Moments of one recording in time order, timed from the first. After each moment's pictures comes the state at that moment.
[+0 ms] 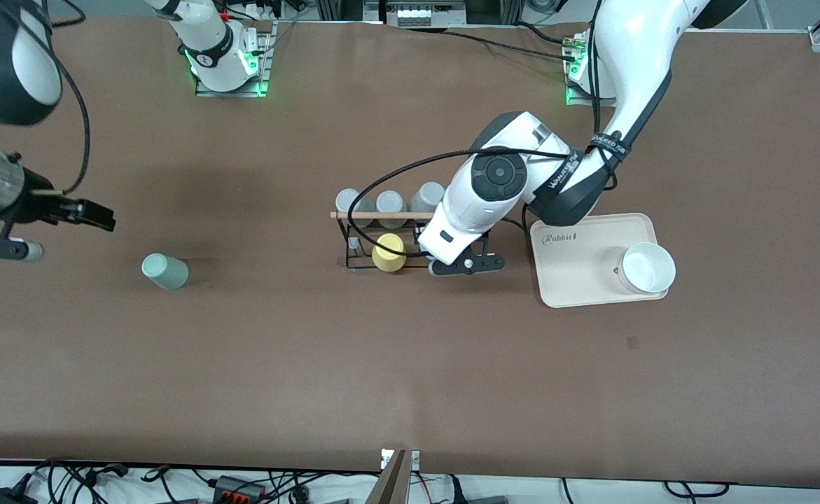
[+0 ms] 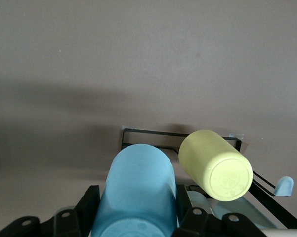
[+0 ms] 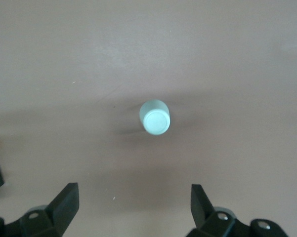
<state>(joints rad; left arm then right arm) -0.25 0.68 -0.50 -1.35 0.11 1.97 -0.86 0.04 0.23 -0.04 -1.60 -0.04 1.73 0.11</state>
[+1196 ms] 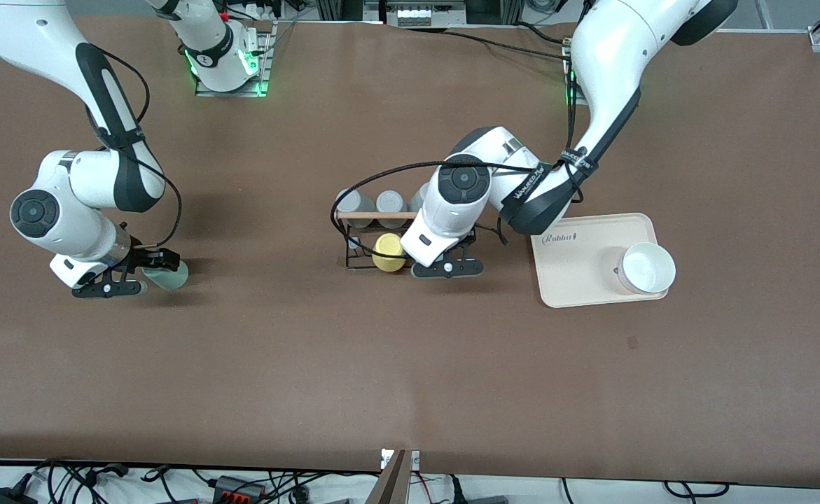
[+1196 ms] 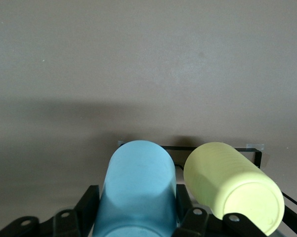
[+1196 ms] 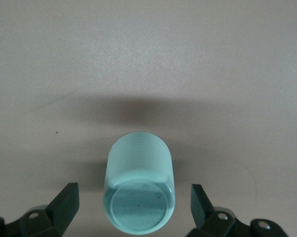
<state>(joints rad) -0.30 0.76 -0.50 -1.34 0.24 2.03 -0.88 -0.01 0.43 -0.05 -1.99 -0.08 2.38 -0.09</state>
